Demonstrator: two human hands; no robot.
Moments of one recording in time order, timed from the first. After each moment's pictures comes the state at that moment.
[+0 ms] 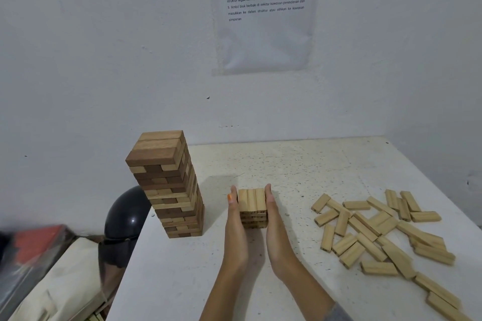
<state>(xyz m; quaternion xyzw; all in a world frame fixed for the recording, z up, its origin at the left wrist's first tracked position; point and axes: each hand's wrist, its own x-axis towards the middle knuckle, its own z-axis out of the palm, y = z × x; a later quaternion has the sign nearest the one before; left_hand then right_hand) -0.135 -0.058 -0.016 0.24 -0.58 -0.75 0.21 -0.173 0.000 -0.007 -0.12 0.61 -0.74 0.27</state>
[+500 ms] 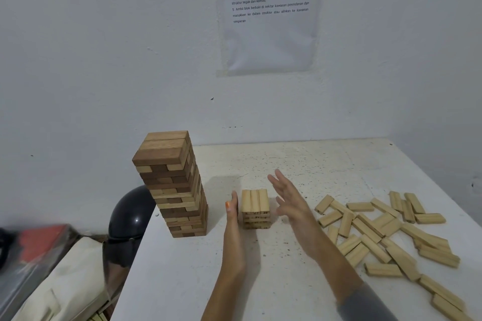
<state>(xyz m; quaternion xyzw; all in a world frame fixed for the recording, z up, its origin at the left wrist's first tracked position) -0.125 -0.061 -0.019 0.23 -0.56 -0.77 0.22 -0.224 0.037 -0.006 -0.28 0.63 -0.67 0.28</state>
